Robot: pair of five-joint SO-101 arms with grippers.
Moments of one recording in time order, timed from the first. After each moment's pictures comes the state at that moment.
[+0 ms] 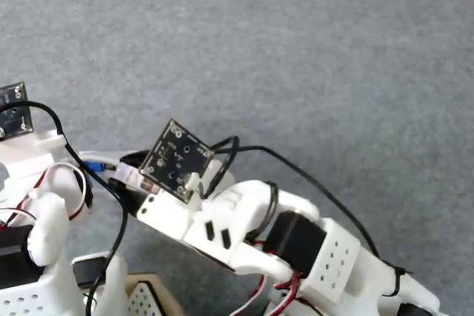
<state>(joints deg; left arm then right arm) -17.3 -64.0 19.7 100.7 4.9 -60.7 -51.7 33.7 49.9 4.4</state>
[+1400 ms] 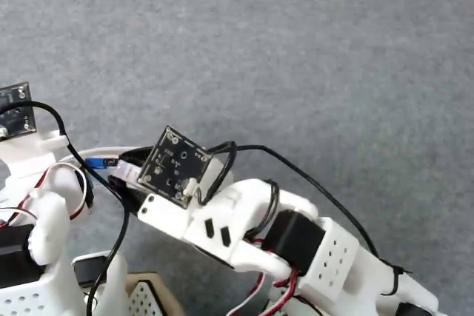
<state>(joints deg) -17.3 -64.0 19.7 100.7 3.1 -59.8 -51.6 34.6 48.2 9.1</state>
